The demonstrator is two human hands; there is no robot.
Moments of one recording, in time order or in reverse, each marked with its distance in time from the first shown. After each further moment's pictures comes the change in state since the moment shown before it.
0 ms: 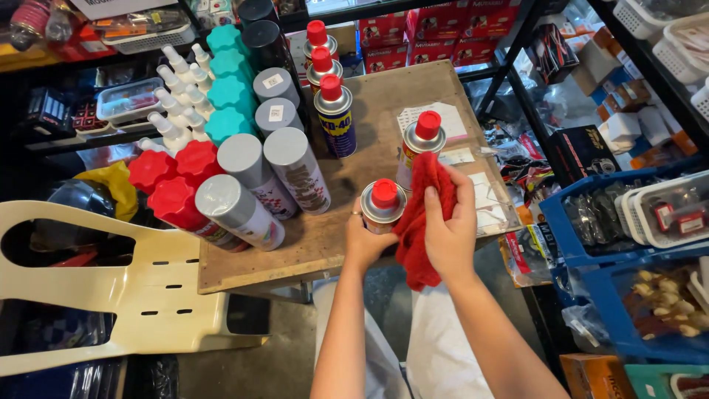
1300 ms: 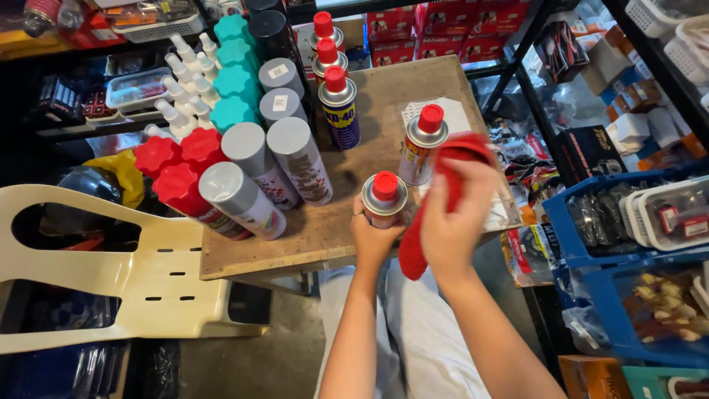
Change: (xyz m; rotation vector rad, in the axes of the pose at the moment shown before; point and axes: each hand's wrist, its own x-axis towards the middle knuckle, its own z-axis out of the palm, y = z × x) left_hand -0.022 -0.010 0.020 -0.011 0.261 0.058; right_hand 0.003 -0.019 0.000 -0.261 0.135 -0.368
